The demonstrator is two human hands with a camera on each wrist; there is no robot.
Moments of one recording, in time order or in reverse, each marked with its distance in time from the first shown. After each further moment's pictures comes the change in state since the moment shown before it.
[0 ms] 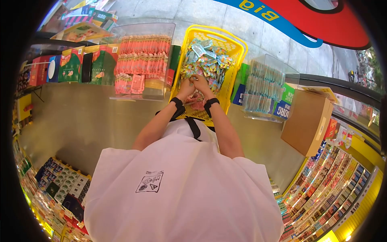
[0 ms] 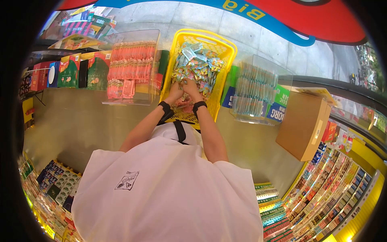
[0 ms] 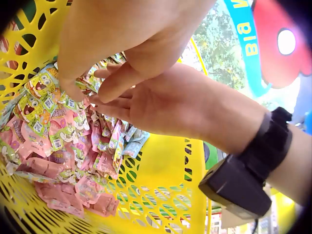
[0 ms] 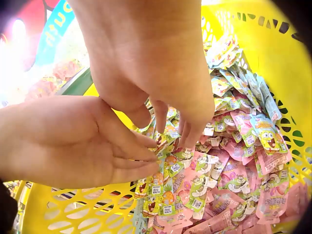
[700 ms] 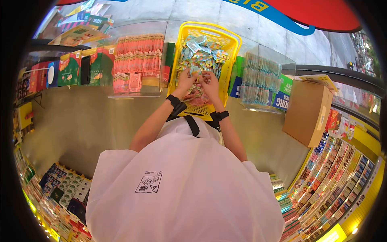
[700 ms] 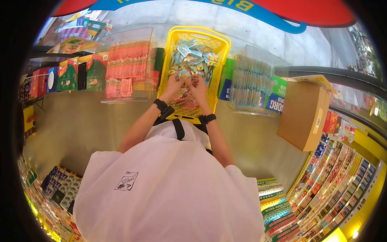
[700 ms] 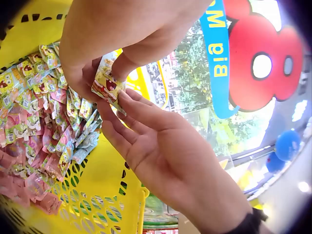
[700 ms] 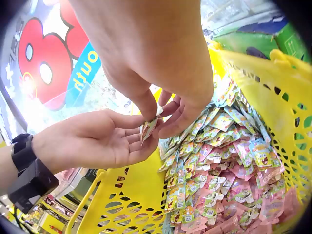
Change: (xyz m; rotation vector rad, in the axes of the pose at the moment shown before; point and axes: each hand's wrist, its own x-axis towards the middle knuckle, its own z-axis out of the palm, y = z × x) left_hand -0.019 0.046 -0.017 -0.610 -0.024 0.090; right_hand -0.092 -0.024 -0.045 0.330 0.345 -0.183
